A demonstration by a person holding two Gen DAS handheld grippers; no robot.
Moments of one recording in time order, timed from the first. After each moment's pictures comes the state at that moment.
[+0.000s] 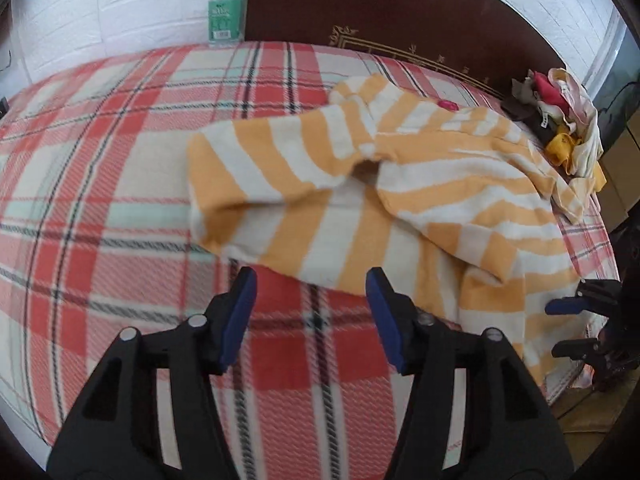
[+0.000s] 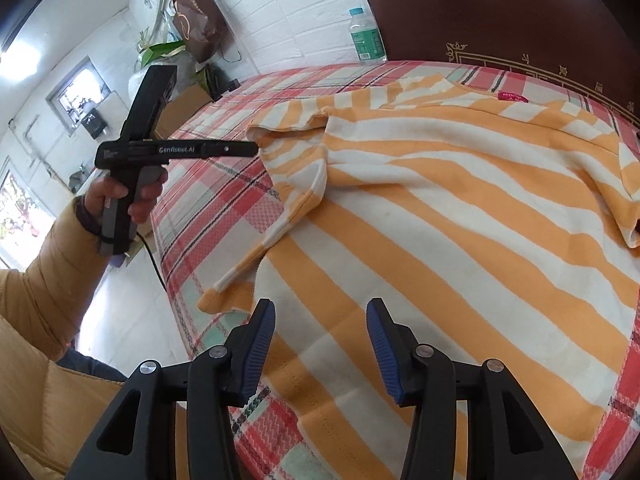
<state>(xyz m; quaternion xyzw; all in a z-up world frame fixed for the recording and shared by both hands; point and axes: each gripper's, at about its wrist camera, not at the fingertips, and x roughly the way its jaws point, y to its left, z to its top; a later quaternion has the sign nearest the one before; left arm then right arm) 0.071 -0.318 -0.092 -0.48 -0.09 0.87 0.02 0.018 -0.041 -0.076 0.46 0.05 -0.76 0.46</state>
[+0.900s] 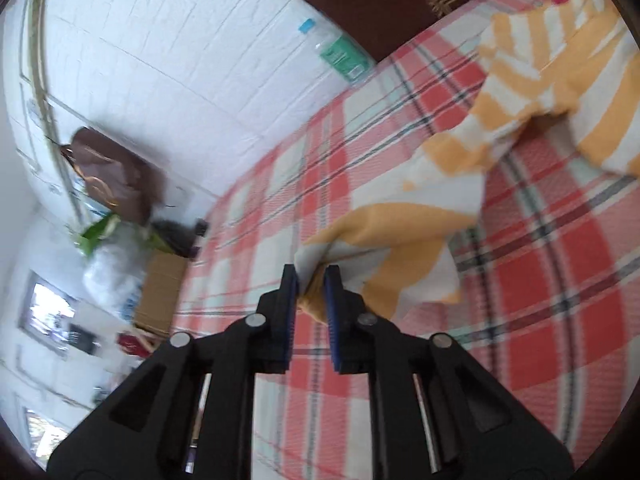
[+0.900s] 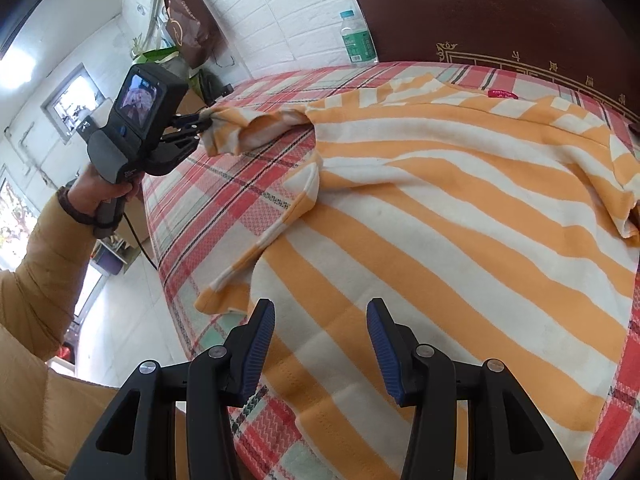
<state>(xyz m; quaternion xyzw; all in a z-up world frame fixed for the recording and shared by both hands) 0.058 -0.330 -0.090 -0.43 0.33 0.78 -0.31 0.017 -0.035 -0.075 0.46 0.04 -0.77 0.45</state>
